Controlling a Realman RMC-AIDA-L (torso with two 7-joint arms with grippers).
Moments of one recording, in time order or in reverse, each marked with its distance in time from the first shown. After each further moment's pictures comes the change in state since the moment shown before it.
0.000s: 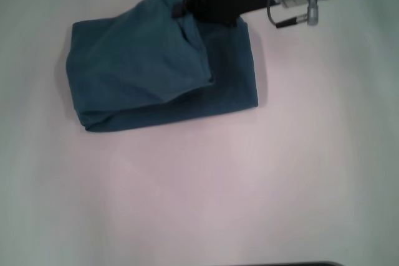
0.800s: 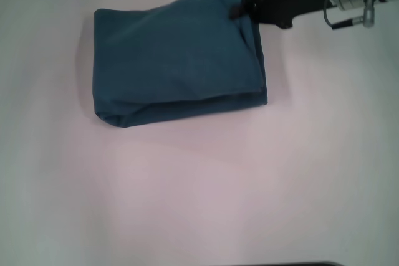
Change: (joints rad) left arm -0.007 -0.002 0.007 0.005 -0.001 -0.041 0.001; right arm -0.089 -0.093 0.003 0.006 -0.023 -0.012 0.013
